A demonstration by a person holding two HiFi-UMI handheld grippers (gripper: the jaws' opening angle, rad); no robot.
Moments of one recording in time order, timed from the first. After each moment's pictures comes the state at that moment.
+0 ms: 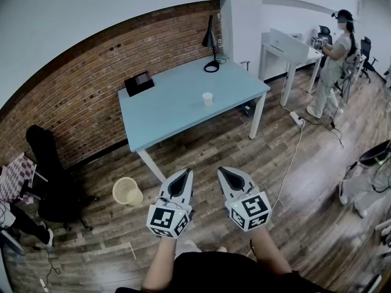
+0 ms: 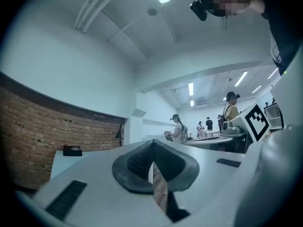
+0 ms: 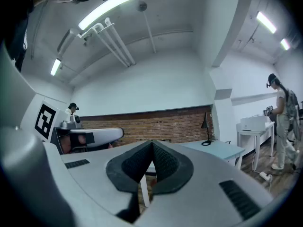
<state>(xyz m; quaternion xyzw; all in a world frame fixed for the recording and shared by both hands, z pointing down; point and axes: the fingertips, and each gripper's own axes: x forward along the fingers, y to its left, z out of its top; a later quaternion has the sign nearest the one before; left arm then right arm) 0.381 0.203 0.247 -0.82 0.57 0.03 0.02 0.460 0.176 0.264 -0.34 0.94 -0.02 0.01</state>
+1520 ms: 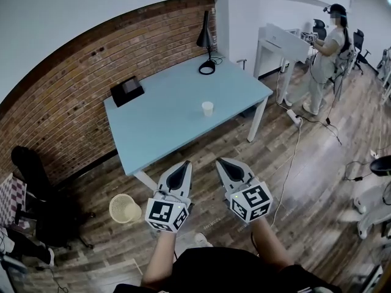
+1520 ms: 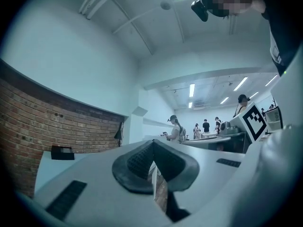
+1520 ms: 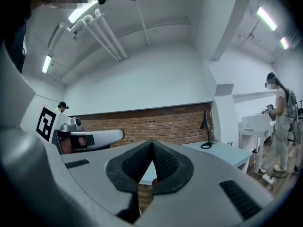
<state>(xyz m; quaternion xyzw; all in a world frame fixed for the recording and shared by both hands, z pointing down) 0.286 0.016 0.241 -0.84 0.54 0.04 0.01 0.365 -0.006 0.254 -0.36 0.93 -0.03 0.00</state>
